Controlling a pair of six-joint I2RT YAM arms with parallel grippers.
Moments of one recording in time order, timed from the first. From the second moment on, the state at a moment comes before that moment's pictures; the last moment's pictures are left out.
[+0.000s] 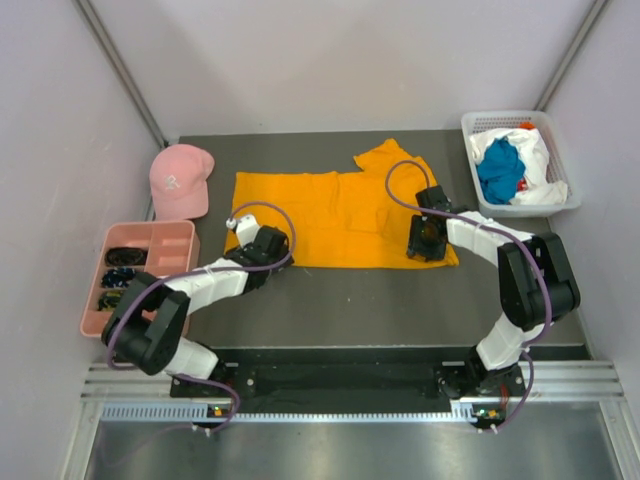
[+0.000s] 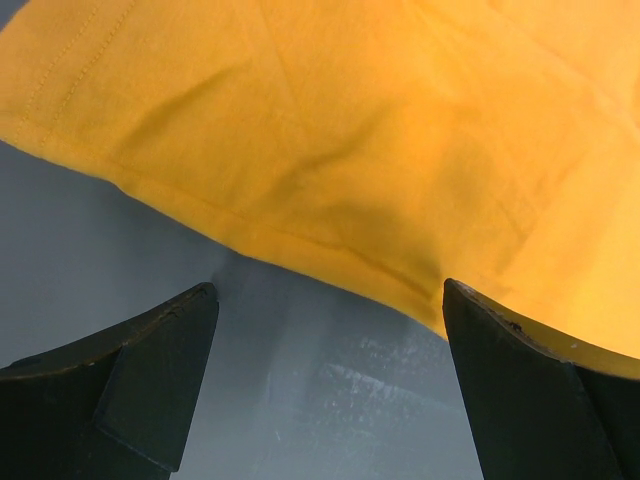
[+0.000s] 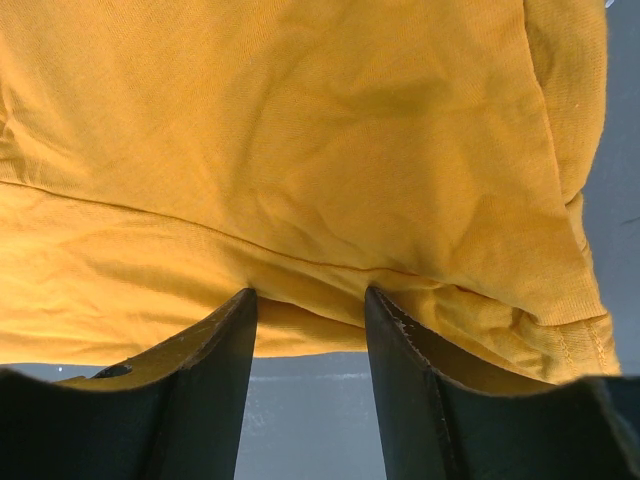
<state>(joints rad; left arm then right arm) -0.52 1.43 0.64 -0.13 -0.47 -0.87 0.31 1.67 0.99 -0.50 0.09 0.47</state>
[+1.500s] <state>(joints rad) -0.52 1.49 0.68 -0.21 -0.51 -0.89 0.31 1.63 0.94 -0.52 0.12 0.49</state>
